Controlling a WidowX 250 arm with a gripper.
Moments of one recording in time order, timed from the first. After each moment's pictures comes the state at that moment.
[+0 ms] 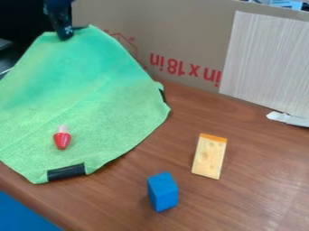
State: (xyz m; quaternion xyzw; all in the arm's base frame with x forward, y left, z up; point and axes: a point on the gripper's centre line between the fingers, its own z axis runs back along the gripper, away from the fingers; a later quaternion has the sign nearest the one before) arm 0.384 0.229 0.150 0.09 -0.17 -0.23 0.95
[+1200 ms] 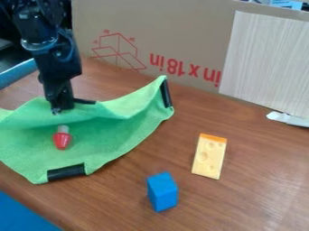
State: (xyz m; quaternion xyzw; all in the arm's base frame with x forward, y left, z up) arm 0.258 0.105 0.116 0.10 -0.10 -0.40 0.91
